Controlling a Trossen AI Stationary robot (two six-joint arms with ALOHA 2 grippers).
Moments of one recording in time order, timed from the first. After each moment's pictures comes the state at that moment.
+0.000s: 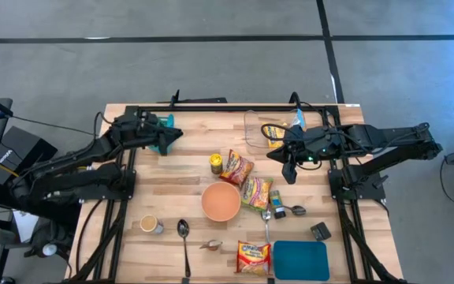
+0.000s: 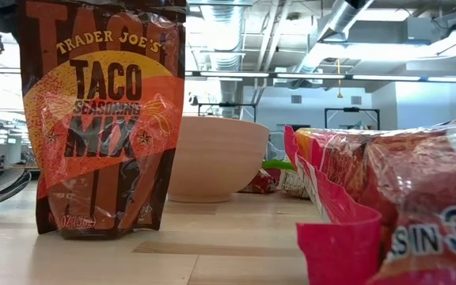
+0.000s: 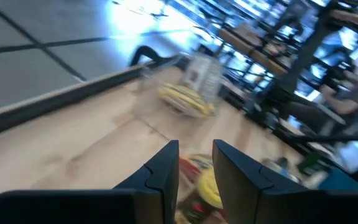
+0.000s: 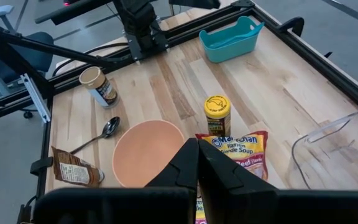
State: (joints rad) left arm 0.55 0.69 0.43 0.02 0.20 -0.40; right arm 0.15 1.14 1.27 -0.72 0.27 0.44
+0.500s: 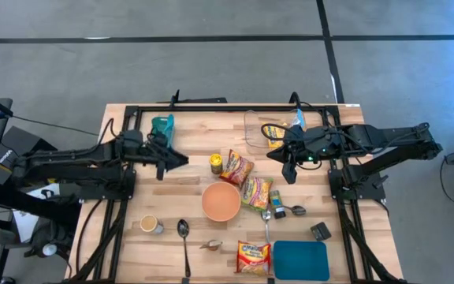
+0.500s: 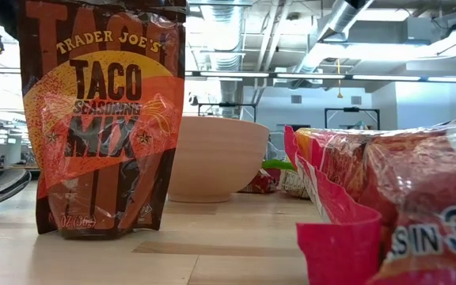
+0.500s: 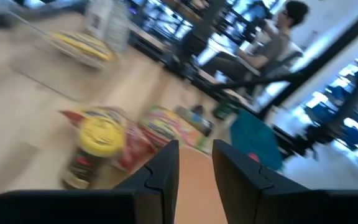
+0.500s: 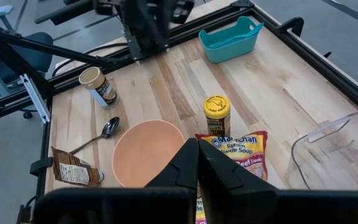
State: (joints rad) left arm 0.18 0.69 0.43 0.02 0.20 -0.52; right arm 0.15 1.14 1.27 -0.72 0.27 0.44
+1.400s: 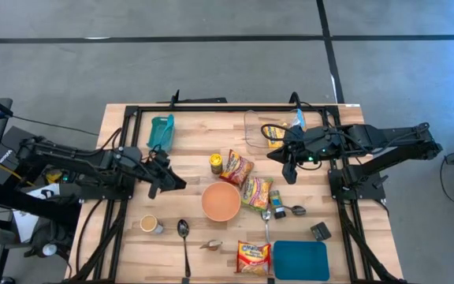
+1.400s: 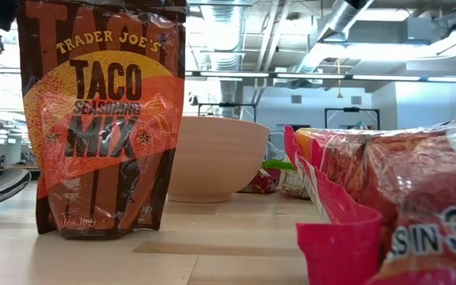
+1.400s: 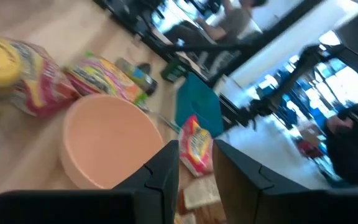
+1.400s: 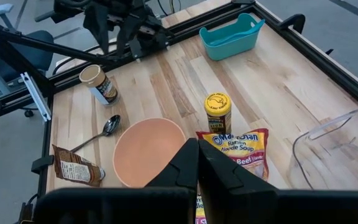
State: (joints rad) left arm -0.13 0.69 0.43 0.02 0.07 -0.75; right arm 0.15 1.14 1.27 -0.73 0.26 0.45
